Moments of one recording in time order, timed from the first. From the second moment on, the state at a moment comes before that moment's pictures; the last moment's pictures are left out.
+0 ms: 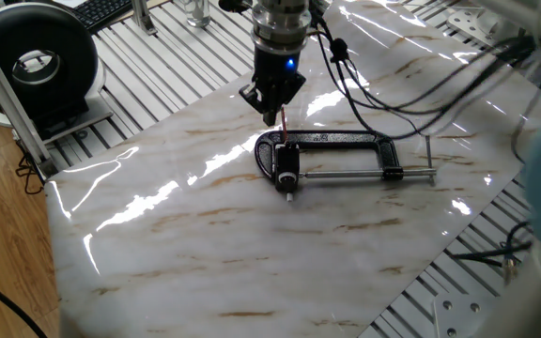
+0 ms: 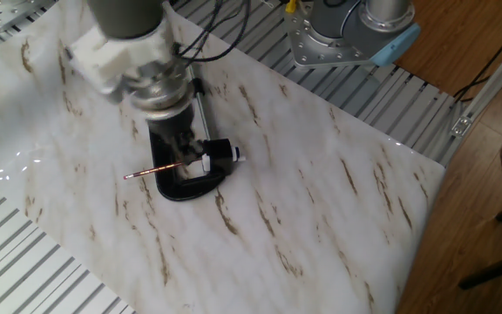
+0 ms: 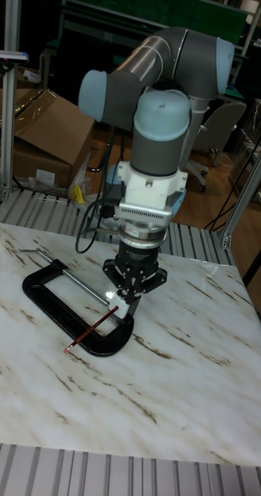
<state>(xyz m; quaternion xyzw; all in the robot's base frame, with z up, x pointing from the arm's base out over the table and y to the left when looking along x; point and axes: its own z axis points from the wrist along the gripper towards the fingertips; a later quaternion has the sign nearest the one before) 0.544 0.036 0.118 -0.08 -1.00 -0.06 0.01</state>
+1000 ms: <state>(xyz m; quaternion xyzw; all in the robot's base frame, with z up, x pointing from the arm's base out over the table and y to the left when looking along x) 0.485 0.059 0.118 -0.11 -0.99 -0.04 -0.02</state>
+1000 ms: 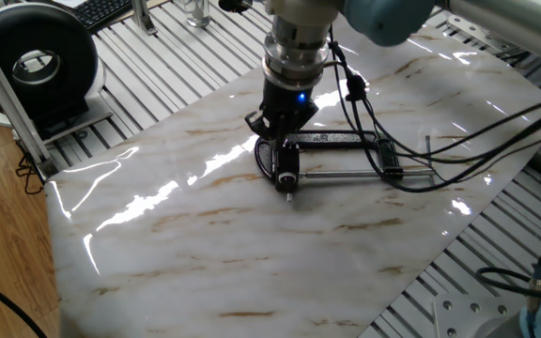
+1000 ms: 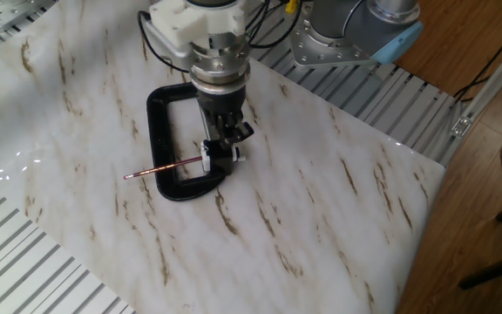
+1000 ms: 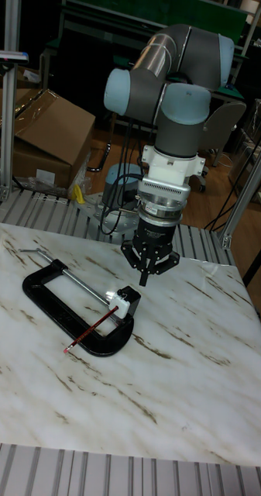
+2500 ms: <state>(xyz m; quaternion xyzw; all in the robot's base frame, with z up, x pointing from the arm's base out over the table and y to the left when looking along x) 0.408 0.075 0.073 -0.07 -1.00 -0.05 -0.04</state>
